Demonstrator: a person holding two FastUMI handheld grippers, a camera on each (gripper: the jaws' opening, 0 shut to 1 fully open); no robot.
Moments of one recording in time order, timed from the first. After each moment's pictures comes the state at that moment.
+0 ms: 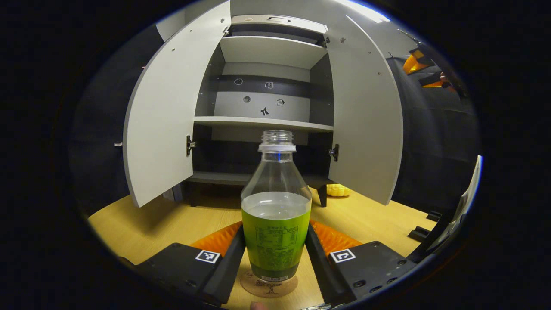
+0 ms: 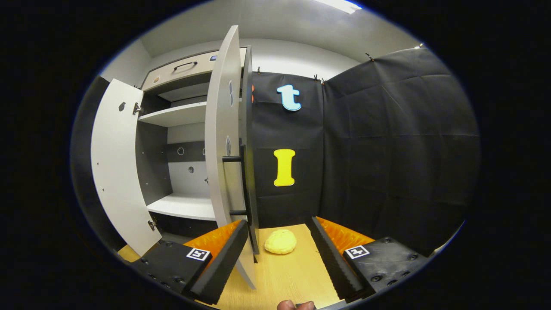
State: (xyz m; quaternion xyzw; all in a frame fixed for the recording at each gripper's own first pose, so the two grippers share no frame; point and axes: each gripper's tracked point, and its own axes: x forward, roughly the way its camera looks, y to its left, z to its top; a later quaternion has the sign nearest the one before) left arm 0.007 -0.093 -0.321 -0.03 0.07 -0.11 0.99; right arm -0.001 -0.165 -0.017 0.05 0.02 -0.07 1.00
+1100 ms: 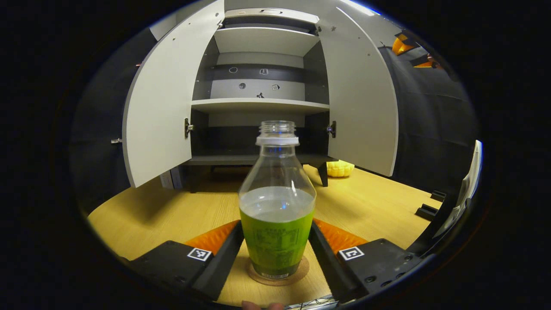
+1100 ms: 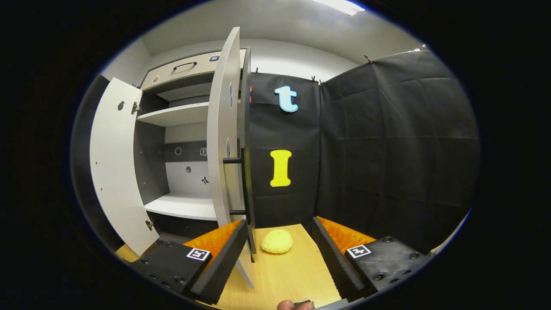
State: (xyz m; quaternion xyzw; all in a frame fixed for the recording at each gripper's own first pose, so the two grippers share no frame) left arm -0.008 -0.092 -0.367 0.00 0.11 -0.12 0.99; right arm -0.013 -0.160 -0.014 0.05 0.01 -0.07 1.00
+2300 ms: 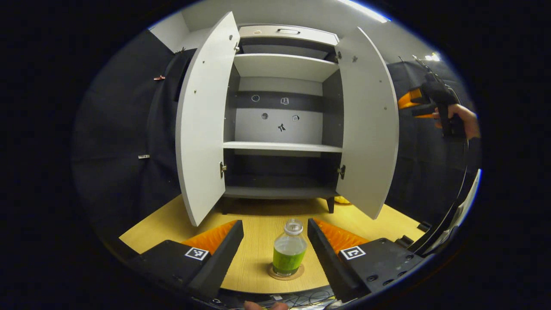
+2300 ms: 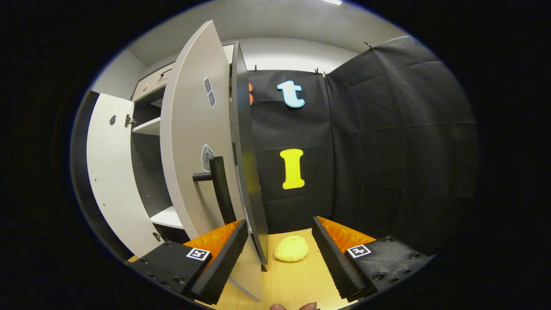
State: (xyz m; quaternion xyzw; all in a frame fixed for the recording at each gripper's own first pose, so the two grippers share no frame) left arm -0.075 -0.047 -0.189 -0.04 0.07 -0.05 1.00; right arm 0.065 -0.170 -0.007 0.09 0.01 -0.02 1.00
